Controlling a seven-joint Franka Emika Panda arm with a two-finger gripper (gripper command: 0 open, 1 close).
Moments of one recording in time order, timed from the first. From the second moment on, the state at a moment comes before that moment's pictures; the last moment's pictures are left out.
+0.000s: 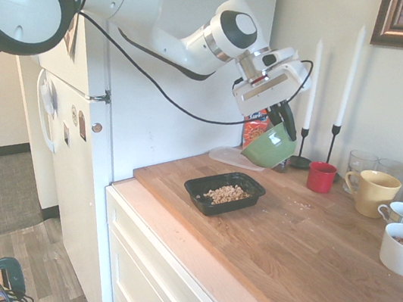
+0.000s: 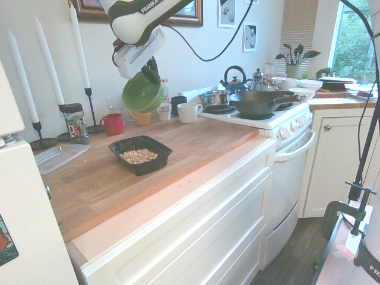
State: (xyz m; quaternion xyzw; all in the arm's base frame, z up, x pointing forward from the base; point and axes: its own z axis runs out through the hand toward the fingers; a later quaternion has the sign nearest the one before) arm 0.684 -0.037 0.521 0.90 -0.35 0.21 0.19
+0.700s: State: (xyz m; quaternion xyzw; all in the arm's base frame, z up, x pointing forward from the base) arm 0.688 -0.211 0.459 0.88 -0.47 0.02 -0.07
